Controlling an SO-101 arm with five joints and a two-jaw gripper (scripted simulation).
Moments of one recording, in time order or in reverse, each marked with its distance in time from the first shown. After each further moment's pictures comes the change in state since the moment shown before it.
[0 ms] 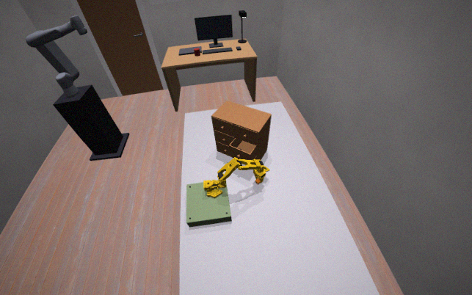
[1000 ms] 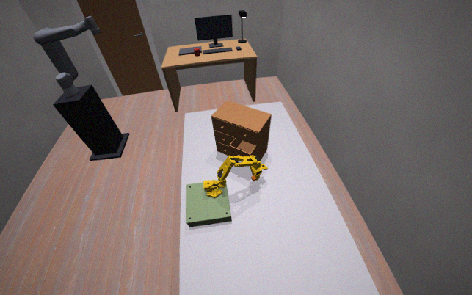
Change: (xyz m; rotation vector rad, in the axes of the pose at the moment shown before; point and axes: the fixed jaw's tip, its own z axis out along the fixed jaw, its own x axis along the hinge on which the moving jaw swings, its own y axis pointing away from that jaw) arm 0.012 0.020 -0.027 -0.003 0.014 0.187
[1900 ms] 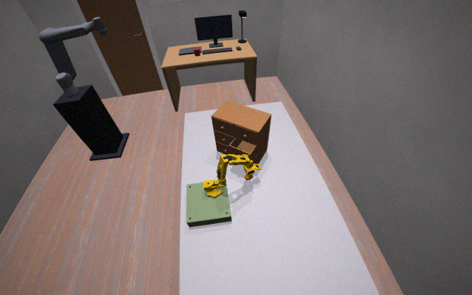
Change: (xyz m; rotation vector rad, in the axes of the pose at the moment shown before) arm 0.028 0.026 0.001 0.005 -0.021 0.126
